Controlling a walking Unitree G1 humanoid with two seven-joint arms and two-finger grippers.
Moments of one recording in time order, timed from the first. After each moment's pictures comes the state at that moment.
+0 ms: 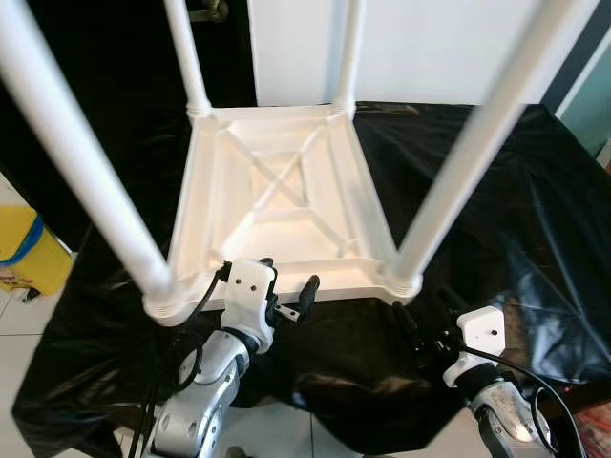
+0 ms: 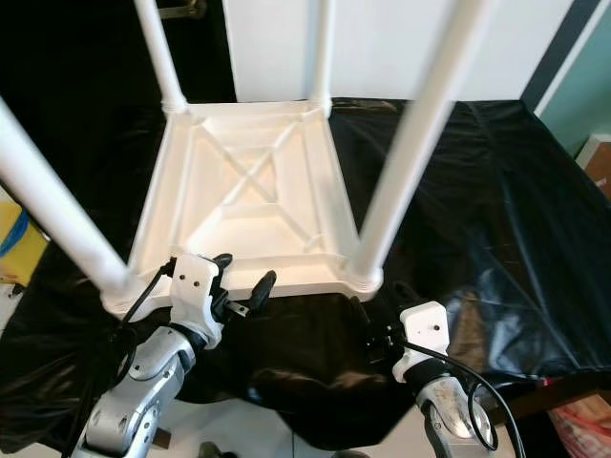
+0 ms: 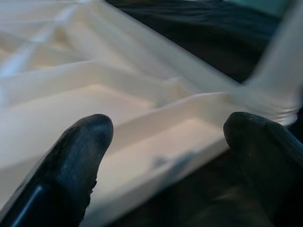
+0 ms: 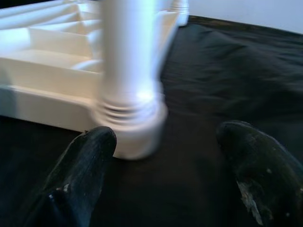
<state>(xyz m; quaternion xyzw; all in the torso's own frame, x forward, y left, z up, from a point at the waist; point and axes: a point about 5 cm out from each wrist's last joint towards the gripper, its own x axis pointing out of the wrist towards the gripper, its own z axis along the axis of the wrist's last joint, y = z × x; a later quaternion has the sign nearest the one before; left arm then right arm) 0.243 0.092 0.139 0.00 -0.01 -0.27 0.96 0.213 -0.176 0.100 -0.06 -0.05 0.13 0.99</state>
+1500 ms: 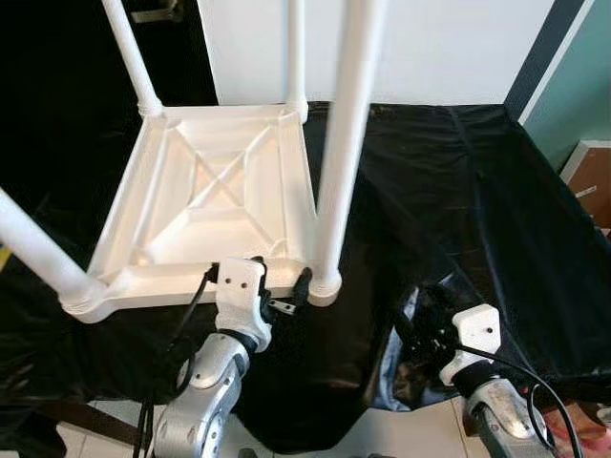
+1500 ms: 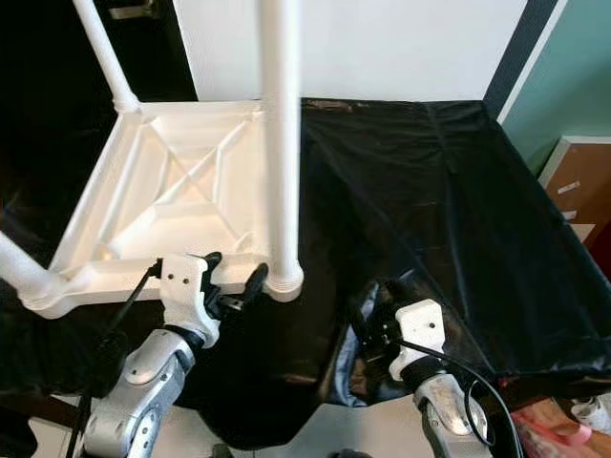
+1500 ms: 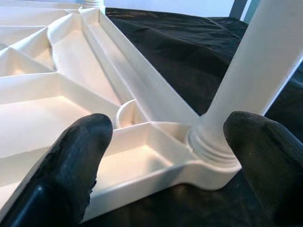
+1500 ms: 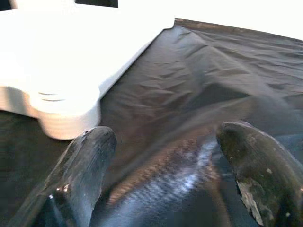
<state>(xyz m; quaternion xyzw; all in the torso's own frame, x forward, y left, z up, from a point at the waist) 0.242 0.102 0.147 -0.03 -0.01 -0.21 0.98 0.217 -0.167 0.099 -0.05 -0.05 0.14 0.99</state>
